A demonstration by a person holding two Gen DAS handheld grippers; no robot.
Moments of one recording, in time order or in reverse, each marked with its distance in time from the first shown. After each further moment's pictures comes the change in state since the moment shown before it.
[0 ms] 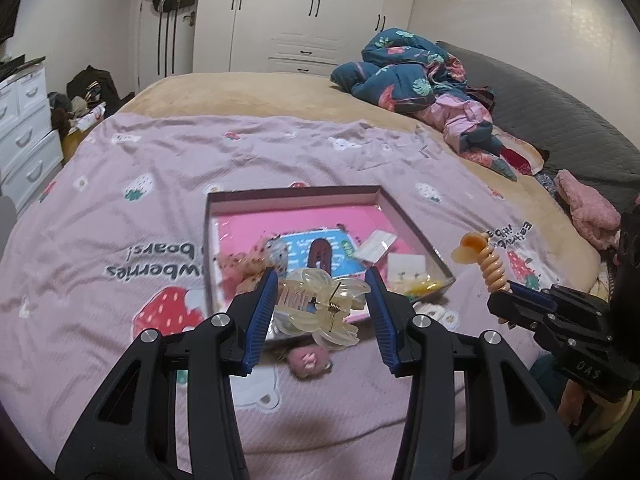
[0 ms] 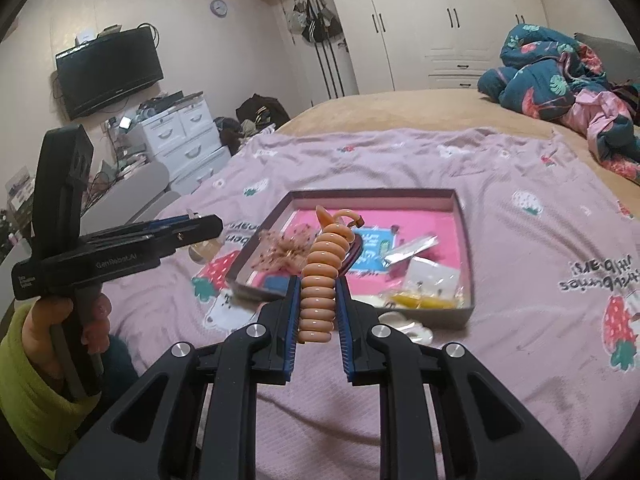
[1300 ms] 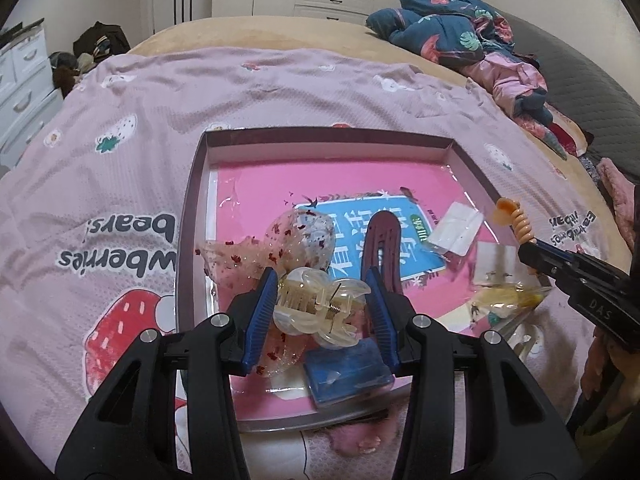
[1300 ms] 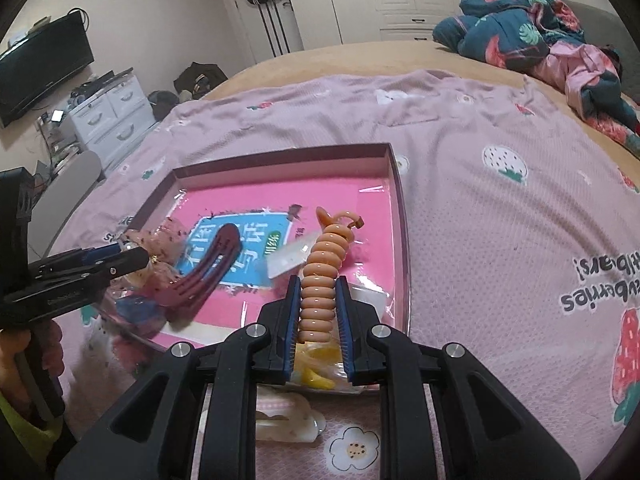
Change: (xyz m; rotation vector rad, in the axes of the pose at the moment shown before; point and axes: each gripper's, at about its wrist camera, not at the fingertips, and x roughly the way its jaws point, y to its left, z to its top) left arm 0.128 0.039 -0.004 -0.059 0.193 0.089; right arm 0.128 -0.102 0.005 0.097 0.176 -0.151
